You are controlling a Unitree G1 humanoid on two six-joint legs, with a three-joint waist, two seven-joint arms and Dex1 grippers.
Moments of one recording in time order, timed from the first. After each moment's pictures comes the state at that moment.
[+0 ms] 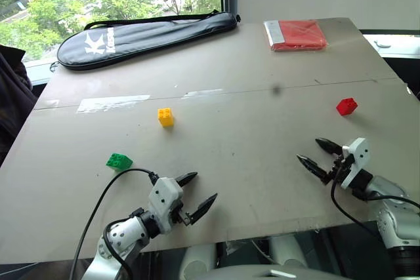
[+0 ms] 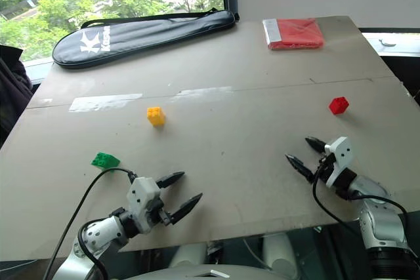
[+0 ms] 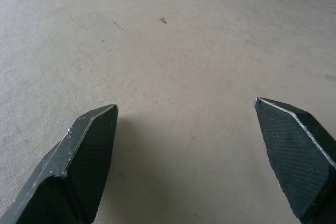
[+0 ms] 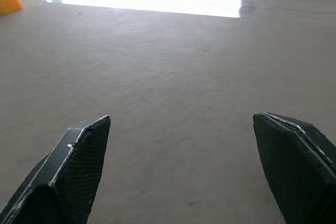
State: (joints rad) left arm 0.39 0.52 -0.04 -0.39 -0.29 0.06 -0.72; right arm -0.05 -0.48 -0.23 0.07 0.42 0.10 0.70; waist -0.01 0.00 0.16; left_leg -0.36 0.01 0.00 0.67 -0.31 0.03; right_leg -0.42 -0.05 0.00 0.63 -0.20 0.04
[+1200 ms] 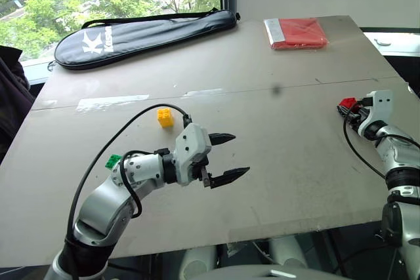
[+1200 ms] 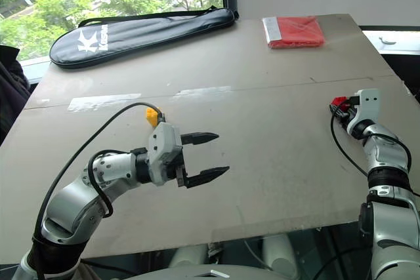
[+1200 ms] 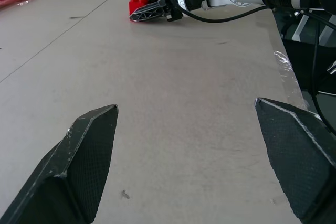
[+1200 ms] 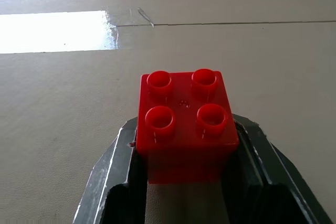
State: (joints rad) left arm -0.11 0.64 -0.10 -0.62 -0.51 0.52 -0.82; right arm -0.61 -0.57 -0.24 0.80 0.24 0.09 0.61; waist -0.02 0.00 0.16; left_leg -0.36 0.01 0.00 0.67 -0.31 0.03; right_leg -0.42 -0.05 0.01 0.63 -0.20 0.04
